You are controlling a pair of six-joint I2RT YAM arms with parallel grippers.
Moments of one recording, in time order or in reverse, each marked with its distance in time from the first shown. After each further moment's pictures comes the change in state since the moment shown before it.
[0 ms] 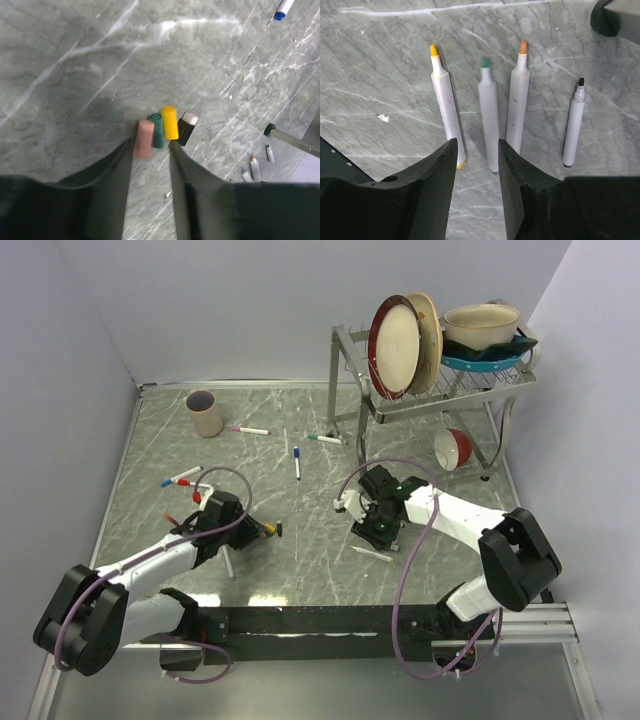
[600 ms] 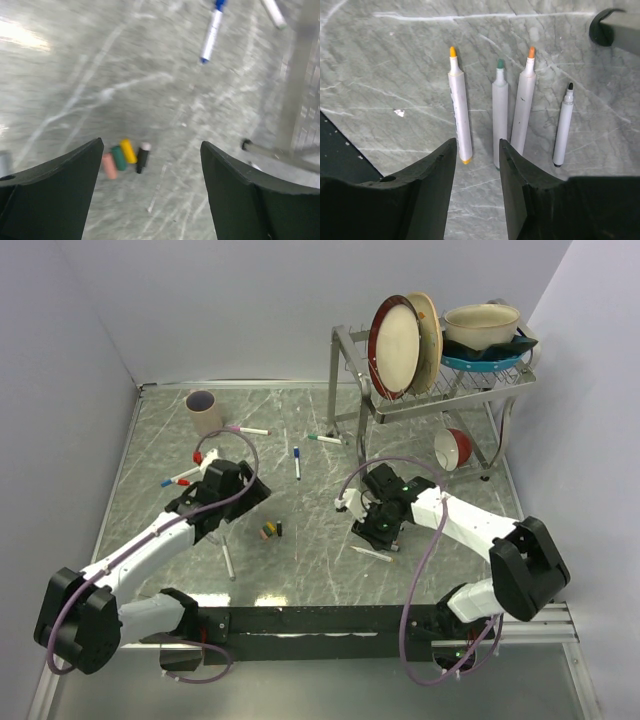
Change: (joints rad) left arm -0.001 0.011 0.296 -0.182 -0.124 0.237; right arm -0.004 -0.061 0.000 -0.017 -0.054 -0.027
